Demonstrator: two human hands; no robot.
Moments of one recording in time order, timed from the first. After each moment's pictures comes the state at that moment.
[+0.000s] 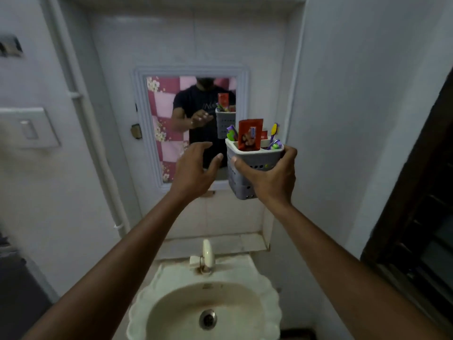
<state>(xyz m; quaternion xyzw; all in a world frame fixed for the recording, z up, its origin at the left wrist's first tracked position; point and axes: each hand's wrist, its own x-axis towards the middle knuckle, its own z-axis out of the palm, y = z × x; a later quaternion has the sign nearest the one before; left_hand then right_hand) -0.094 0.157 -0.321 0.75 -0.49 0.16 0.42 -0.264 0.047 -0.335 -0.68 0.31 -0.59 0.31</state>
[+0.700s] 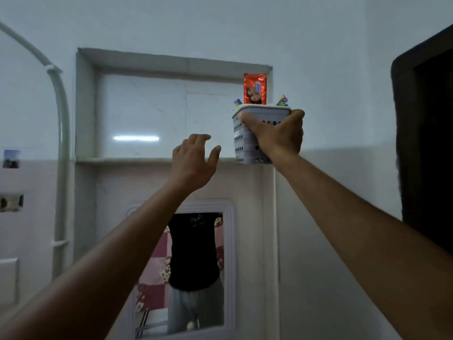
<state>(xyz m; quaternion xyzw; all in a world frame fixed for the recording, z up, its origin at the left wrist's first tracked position) -0.062 0.079 0.011 0.63 -0.50 0.42 0.42 -0.252 -0.006 0.059 -0.60 0.23 -0.73 0.24</state>
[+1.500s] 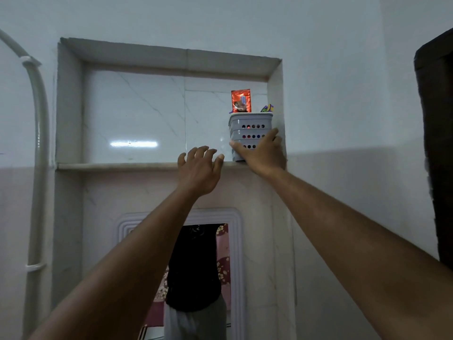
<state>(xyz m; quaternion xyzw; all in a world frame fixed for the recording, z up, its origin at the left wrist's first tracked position) 0.012 -0.009 0.017 0.70 -0.48 0.40 0.33 -0.150 -0.106 0.052 -0.71 0.33 -0.60 0.12</state>
